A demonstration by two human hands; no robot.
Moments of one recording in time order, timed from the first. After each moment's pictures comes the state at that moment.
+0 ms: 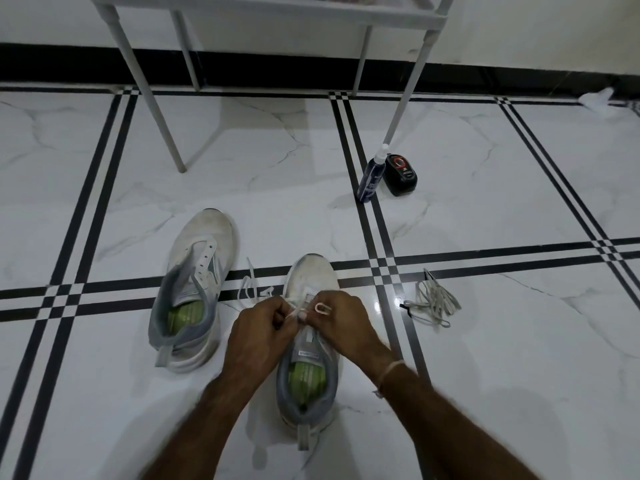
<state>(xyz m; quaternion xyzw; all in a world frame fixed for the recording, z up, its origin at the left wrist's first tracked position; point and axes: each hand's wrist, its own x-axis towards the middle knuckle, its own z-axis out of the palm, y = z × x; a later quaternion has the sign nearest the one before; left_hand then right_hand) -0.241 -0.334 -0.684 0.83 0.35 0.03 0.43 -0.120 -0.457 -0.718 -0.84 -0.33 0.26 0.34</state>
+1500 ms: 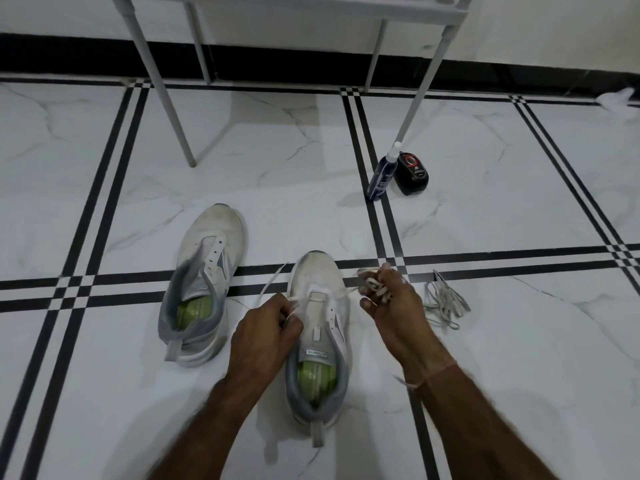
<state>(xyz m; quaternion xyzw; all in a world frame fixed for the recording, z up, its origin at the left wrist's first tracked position) -0.250 -0.334 -0.692 0.84 0.36 0.03 0.39 -0.091 -0.478 -0.678 -0.55 0.08 0.35 0.75</state>
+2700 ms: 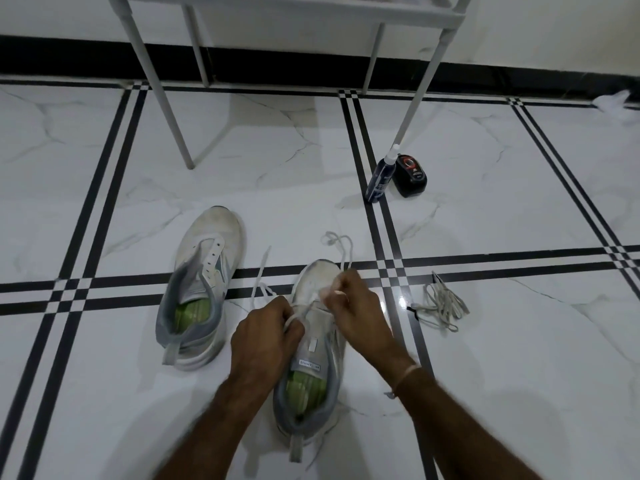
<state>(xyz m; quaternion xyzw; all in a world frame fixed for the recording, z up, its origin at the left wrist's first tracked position) -0.246 -0.336 -0.695 0.87 0.36 0.02 0.35 -0.113 -0.462 -0.698 -0.80 -0.27 0.25 0.47</state>
